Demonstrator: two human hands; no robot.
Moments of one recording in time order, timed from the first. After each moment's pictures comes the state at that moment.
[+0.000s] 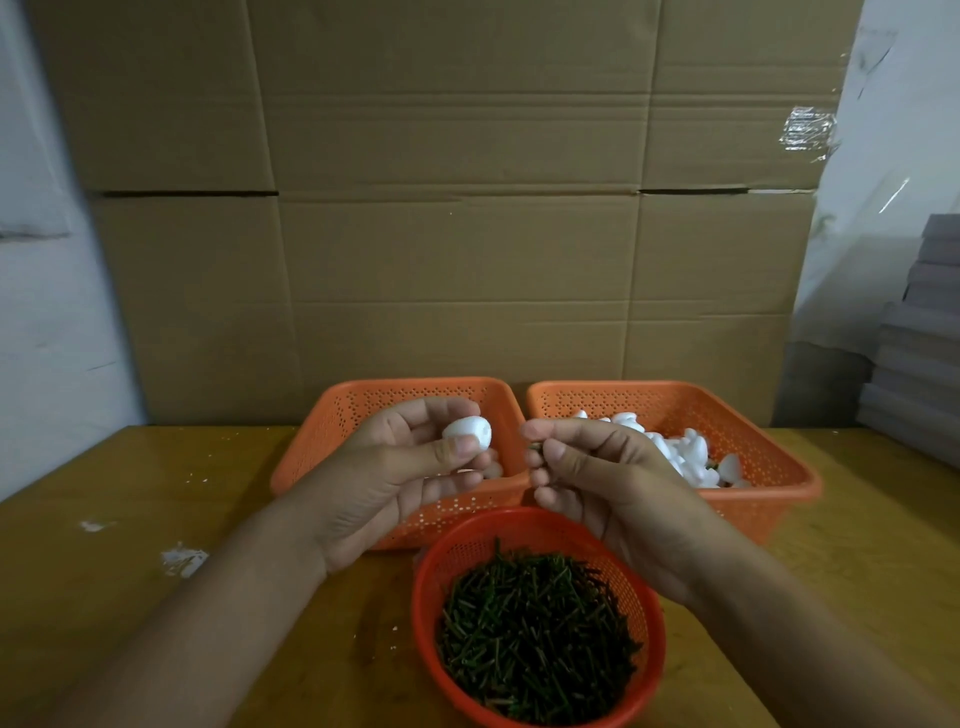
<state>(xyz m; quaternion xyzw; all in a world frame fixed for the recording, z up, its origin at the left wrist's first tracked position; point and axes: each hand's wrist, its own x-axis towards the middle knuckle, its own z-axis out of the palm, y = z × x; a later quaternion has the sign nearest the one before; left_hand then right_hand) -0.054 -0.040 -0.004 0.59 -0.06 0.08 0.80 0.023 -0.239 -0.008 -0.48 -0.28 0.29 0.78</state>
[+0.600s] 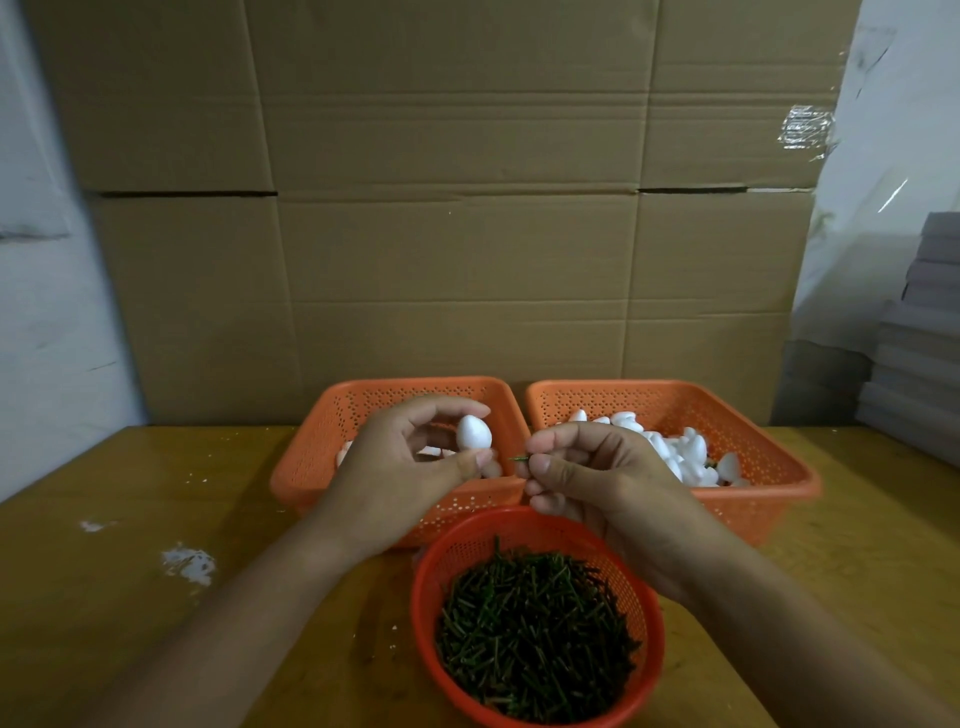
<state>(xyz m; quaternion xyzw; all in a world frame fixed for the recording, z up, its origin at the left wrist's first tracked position) -0.048 -0.050 -0.015 0.78 -0.04 0.28 0.56 0.027 -0.237 -0.014 -0.53 -0.29 0.24 0.76</state>
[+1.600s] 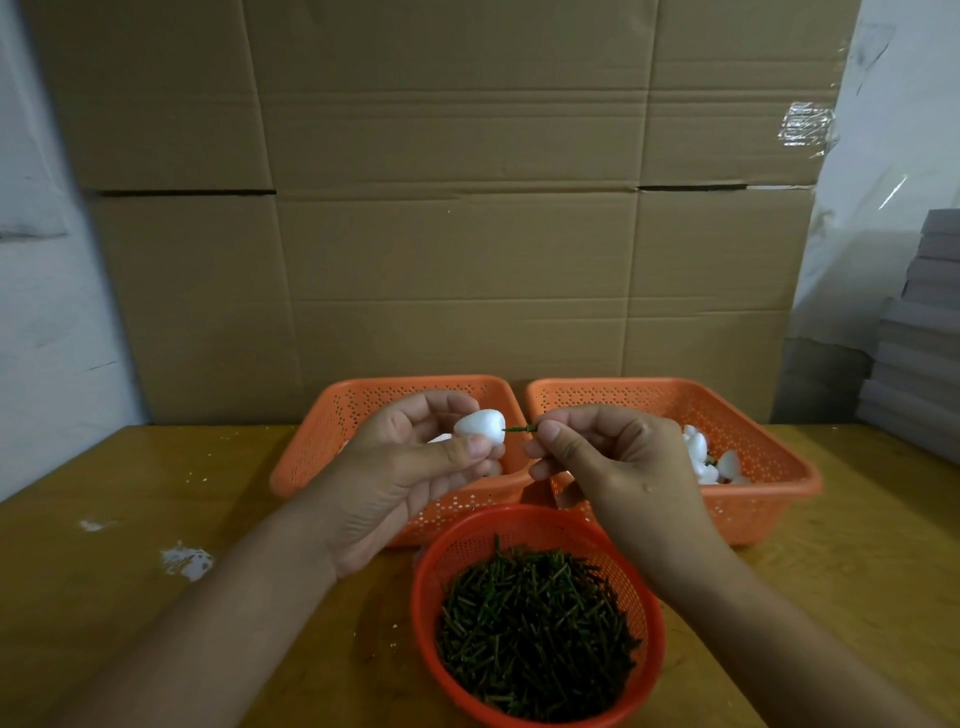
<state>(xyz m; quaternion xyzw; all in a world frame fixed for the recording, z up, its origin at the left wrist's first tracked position) -0.055 -0.050 -0.004 0.58 -0.05 0.11 0.81 0.009 -0.235 -0.005 -0.64 -0.34 -0.03 0.69</state>
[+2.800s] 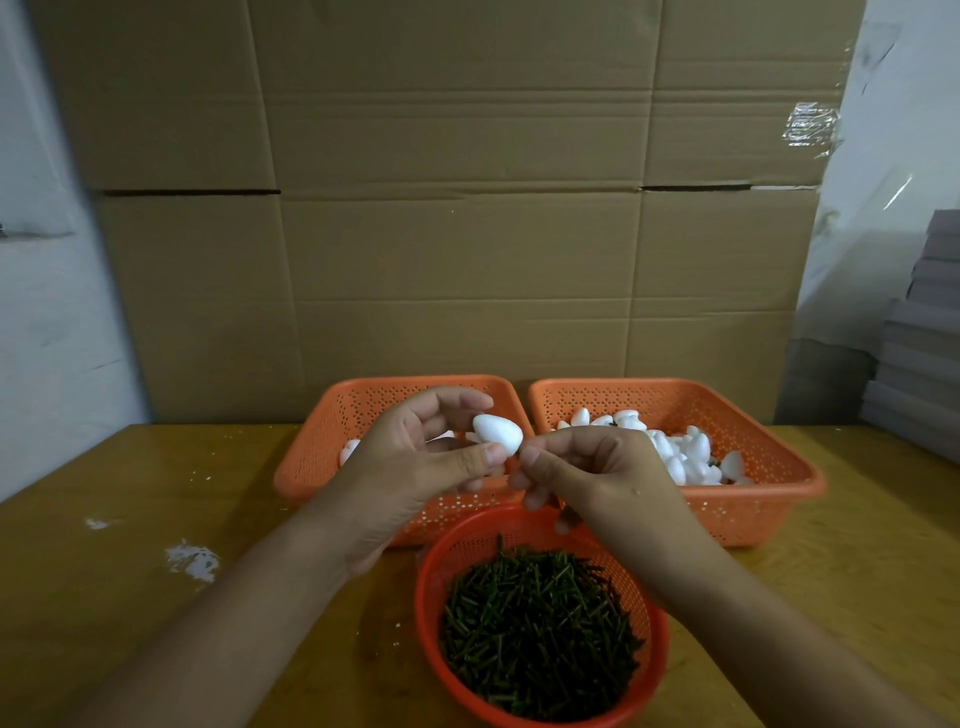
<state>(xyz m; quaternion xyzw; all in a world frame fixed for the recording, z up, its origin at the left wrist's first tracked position) -0.055 -0.055 -0.007 0.69 -0.04 0.16 0.70 0.014 -0.232 -0.013 -0.69 -0.33 0.06 0.64</state>
